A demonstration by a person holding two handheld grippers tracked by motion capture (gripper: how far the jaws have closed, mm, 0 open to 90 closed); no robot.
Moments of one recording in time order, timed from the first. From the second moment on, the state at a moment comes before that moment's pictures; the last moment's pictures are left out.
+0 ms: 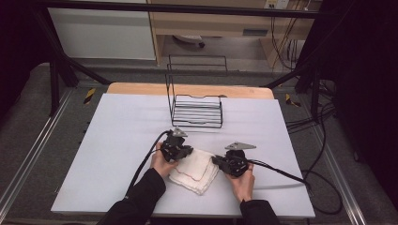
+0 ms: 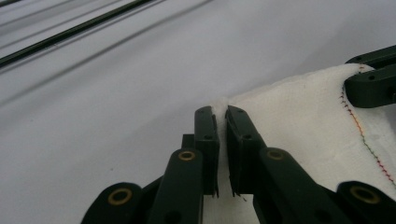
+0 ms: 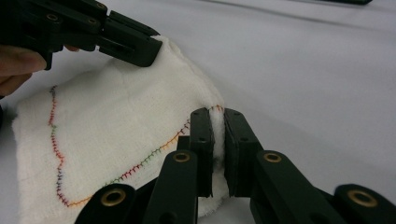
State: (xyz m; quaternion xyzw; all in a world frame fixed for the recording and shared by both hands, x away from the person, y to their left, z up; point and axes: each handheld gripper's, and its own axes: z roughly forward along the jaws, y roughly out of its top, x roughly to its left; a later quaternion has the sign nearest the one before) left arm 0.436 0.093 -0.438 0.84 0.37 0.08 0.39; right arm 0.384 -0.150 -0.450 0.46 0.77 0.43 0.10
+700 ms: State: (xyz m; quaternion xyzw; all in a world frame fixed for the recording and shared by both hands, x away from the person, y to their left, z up) left arm 0.403 0.117 -0.404 0.80 0.35 0.12 0.47; right arm 0.367 -0.150 -0.418 0.40 0.76 0.49 0.14
